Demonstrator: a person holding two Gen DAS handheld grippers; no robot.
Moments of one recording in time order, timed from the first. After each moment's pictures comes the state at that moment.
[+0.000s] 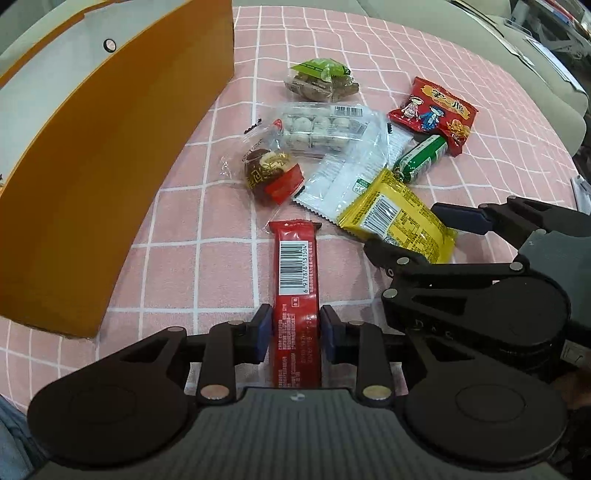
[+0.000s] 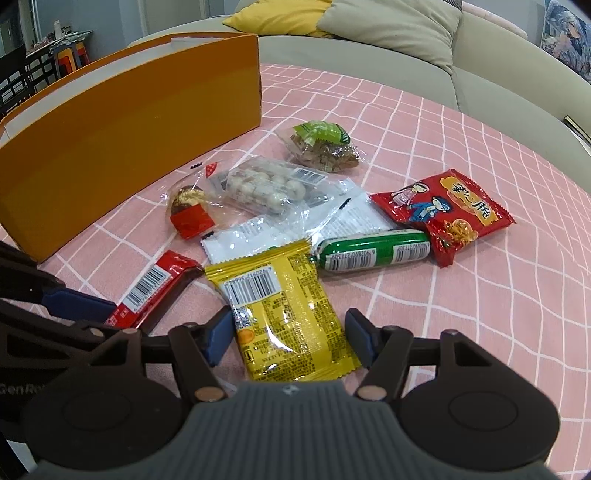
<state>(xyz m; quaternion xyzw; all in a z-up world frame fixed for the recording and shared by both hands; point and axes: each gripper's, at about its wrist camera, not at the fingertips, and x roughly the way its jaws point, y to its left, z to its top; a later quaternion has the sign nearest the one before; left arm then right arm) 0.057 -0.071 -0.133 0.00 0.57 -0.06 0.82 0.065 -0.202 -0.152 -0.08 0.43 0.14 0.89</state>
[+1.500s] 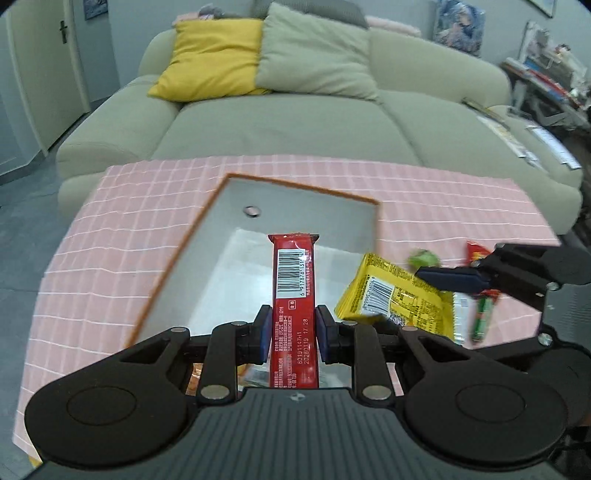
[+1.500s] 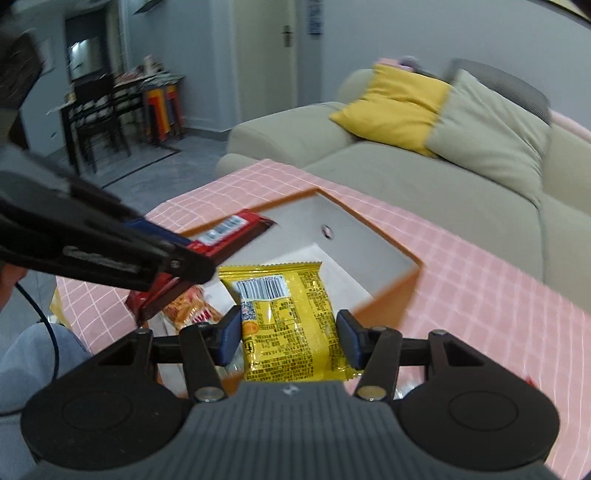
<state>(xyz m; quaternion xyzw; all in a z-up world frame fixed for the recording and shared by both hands) 0.099 0.094 0.026 0.01 0.45 -0.05 0.89 0.100 -0.048 0.010 -0.12 0.32 0.29 0.89</state>
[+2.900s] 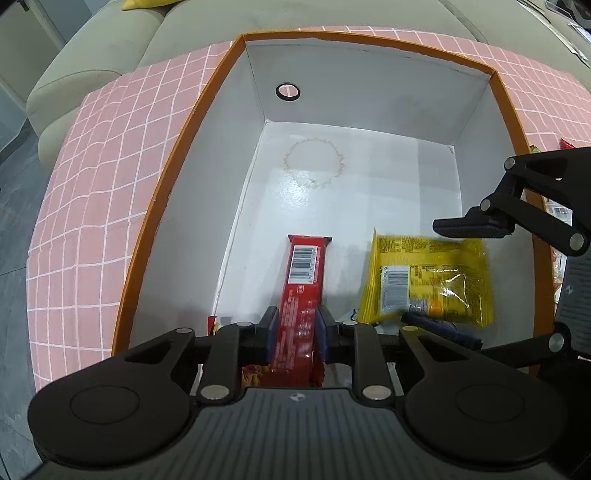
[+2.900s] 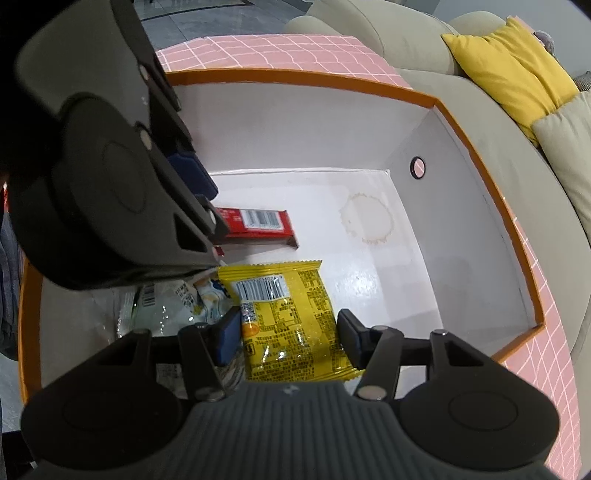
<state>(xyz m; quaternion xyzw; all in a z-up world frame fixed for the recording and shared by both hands) 0.174 0.121 -0.082 0.09 0.60 -0.03 0.80 0.187 0.047 -0.090 -0.32 0.44 0.32 0.77</state>
